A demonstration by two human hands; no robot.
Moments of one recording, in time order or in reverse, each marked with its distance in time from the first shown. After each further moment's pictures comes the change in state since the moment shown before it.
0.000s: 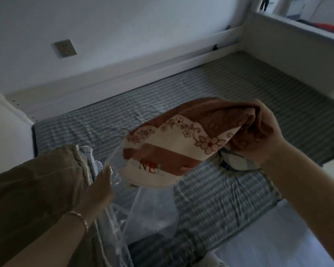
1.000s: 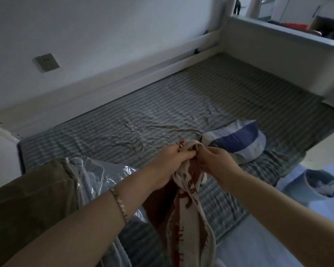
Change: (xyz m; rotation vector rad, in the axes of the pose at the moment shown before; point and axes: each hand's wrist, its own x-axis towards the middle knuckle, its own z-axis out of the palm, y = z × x) left_hand -0.074 0.225 -0.090 -1.193 -0.602 0.231; right_hand -0.012 0.079 -0.025 -0.626 0.609 0.165
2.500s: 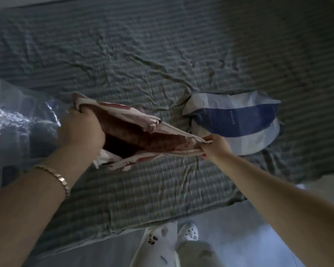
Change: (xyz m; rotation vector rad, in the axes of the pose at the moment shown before) left_hand 0.209 -0.130 0.057 1.212 0.885 -0.629; right_hand 0.309 0.166 -0.218 -0.759 -0.137 0.181
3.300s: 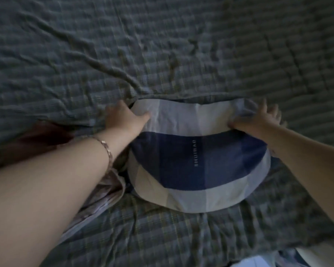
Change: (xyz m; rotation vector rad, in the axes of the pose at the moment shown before) left_hand 0.155 0.348 0.184 -0.534 -0.312 -0.071; right_hand 0.364 0.072 -0.184 -0.544 0.222 0.252
